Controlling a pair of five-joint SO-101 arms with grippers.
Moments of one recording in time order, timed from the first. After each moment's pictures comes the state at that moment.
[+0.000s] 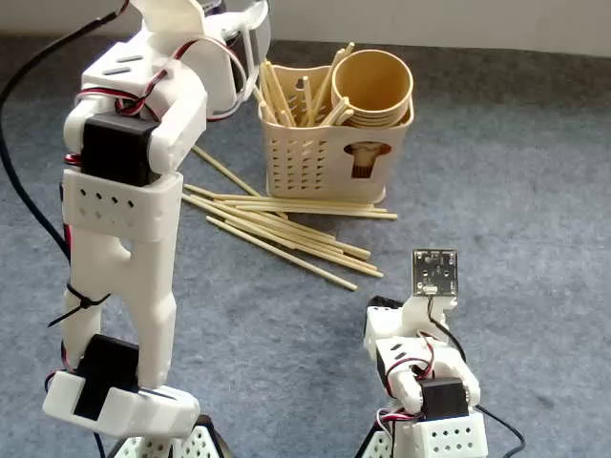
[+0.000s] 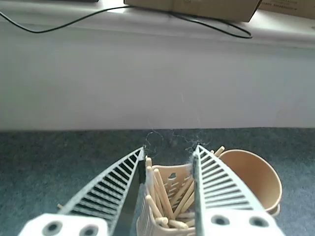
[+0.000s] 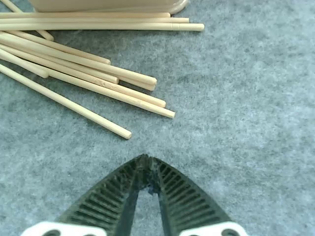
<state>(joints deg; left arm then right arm) 8.2 -4.0 -37.7 69.1 14.6 -10.8 -103.6 96.0 61.0 -5.1</state>
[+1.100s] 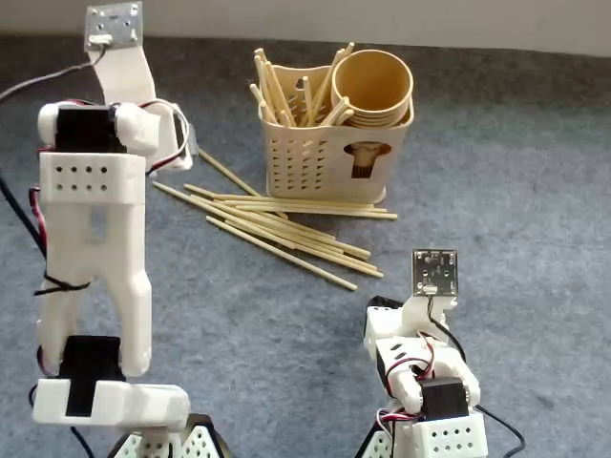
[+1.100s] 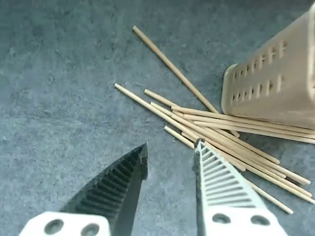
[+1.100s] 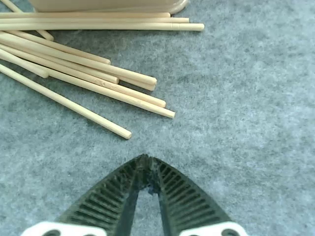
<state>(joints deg) -5.6 -4.0 -19.1 92.4 14.5 -10.8 -103.6 96.0 61.0 -5.1</state>
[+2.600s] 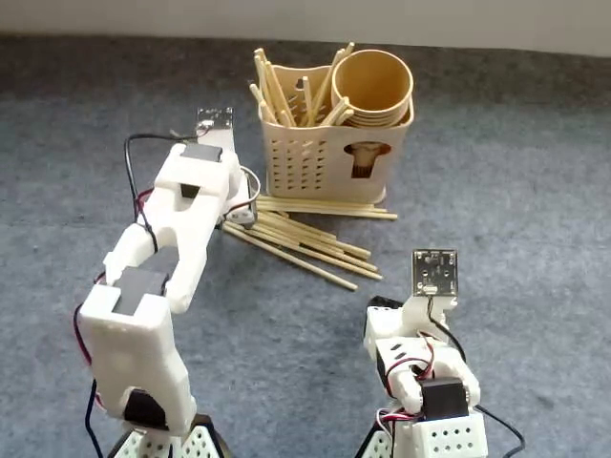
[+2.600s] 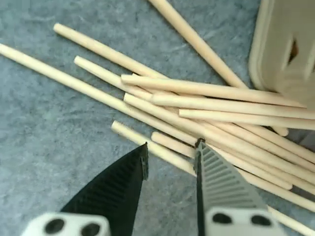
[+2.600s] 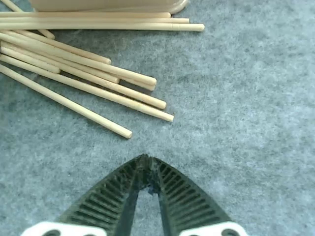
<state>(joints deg) 3.4 22.8 3.4 65.1 20.9 -10.8 -103.6 96.0 61.0 -5.1</state>
